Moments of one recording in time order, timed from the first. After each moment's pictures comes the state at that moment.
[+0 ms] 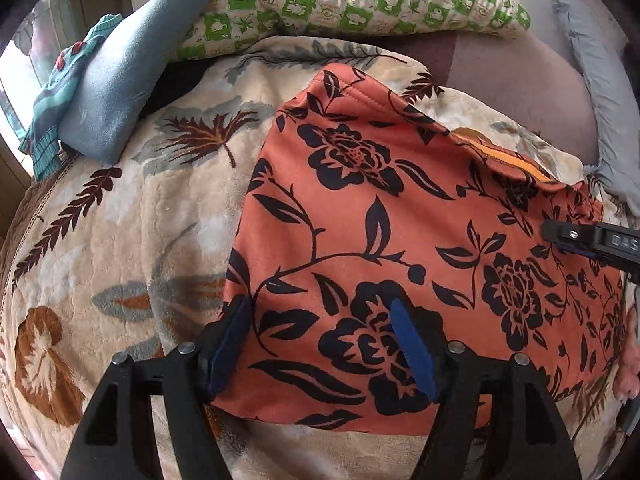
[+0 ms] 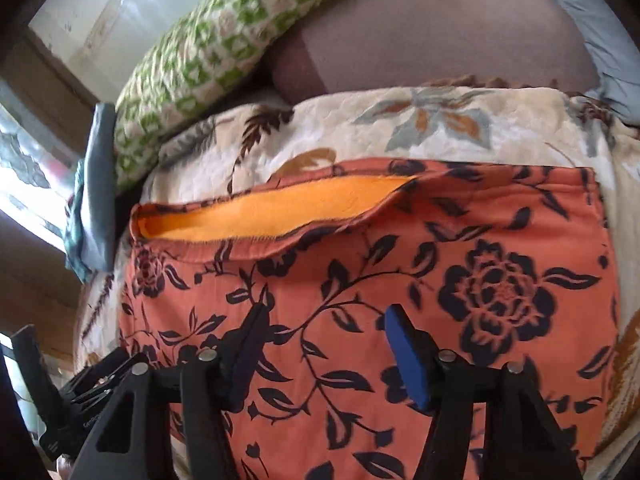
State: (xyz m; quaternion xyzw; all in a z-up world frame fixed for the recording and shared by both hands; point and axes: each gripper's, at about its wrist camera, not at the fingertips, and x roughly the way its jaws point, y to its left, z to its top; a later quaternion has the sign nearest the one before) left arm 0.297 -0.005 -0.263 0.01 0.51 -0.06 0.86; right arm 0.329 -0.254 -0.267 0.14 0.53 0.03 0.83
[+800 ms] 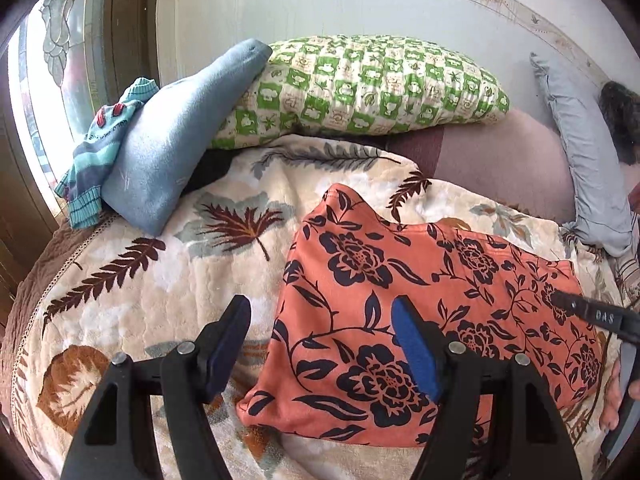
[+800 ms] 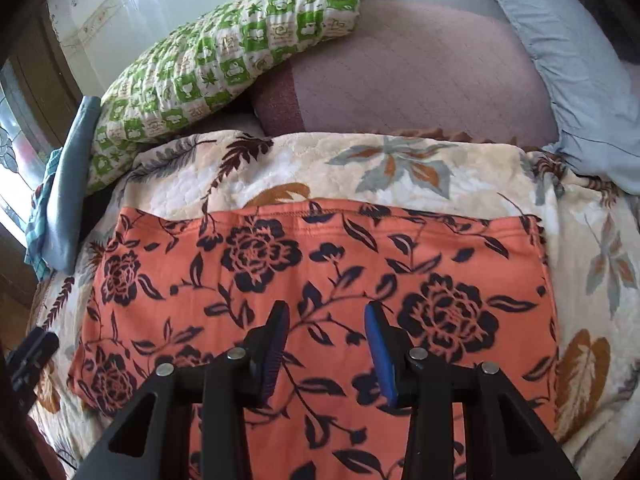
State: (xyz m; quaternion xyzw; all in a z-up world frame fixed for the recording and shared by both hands) left arm 0.274 0.019 -0.187 -0.02 0.38 -0.05 0.92; right arm 0.276 -0.288 -0.221 0.10 0.47 -0.06 0.87
